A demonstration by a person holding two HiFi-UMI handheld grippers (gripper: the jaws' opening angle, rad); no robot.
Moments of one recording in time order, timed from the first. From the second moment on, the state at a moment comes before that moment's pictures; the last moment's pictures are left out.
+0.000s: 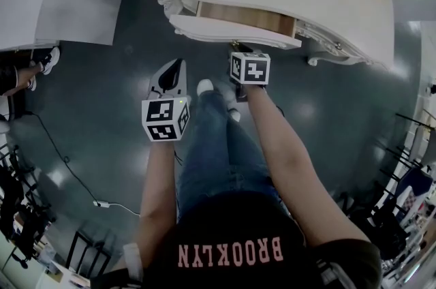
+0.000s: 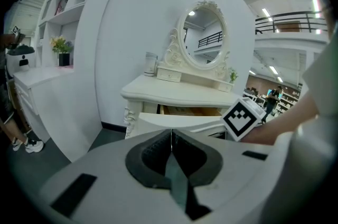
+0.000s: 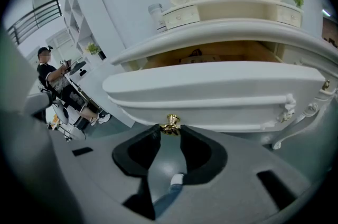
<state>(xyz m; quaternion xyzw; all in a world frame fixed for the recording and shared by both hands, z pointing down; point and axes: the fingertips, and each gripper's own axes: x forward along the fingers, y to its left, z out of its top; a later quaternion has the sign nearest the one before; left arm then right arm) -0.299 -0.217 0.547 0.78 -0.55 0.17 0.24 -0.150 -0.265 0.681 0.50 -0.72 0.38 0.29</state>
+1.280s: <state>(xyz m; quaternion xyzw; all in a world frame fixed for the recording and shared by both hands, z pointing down) -0.301 -0.130 0.544 0.77 -0.56 0.16 0.24 -0.162 -0.161 0.680 0.48 -0.72 0.38 0.32</state>
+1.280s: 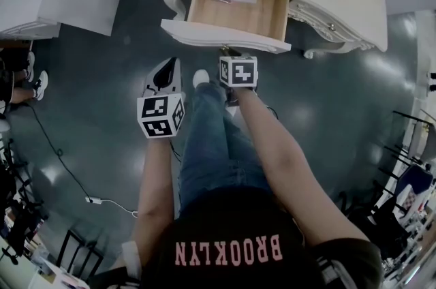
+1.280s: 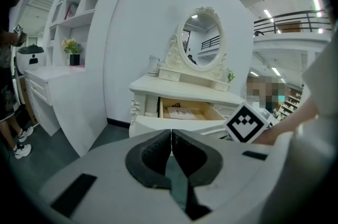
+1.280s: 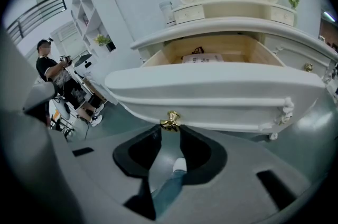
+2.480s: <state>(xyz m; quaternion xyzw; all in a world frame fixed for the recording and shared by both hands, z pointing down) -0.268 -0.174 0.437 0.80 -0.57 0.13 0.15 -0.104 -0.180 0.519 0.43 -0.83 0.28 0.24</state>
